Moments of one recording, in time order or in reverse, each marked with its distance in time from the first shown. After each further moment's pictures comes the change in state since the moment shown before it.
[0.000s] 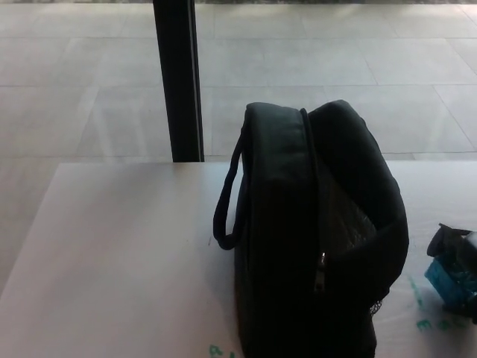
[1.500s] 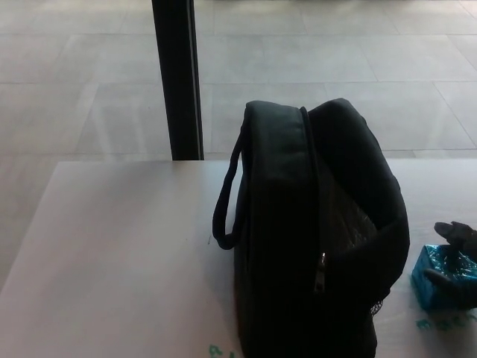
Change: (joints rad) left_arm 0.028 0.000 0.003 -0.029 0.004 -0.011 -0.006; right_arm -0.067 0.064 -0.119 0.023 0.348 0.203 0.308
